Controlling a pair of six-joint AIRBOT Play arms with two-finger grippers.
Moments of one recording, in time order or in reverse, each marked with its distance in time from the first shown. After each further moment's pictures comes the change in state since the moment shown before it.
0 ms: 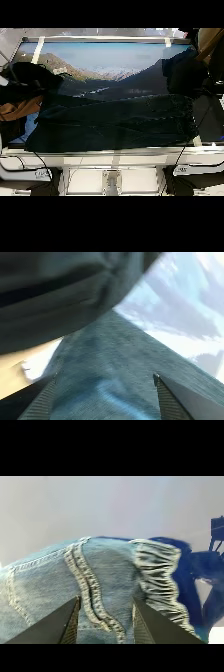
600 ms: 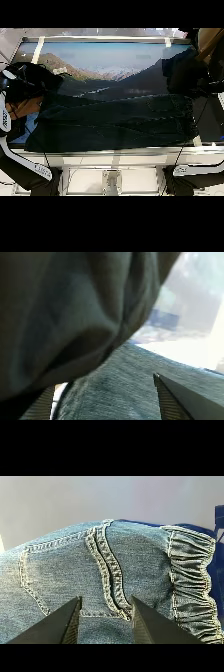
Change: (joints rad) left arm 0.018 -0.330 0.296 0.004 -0.144 0.121; right arm 0.047 0.000 0.003 -0.006 0.047 0.004
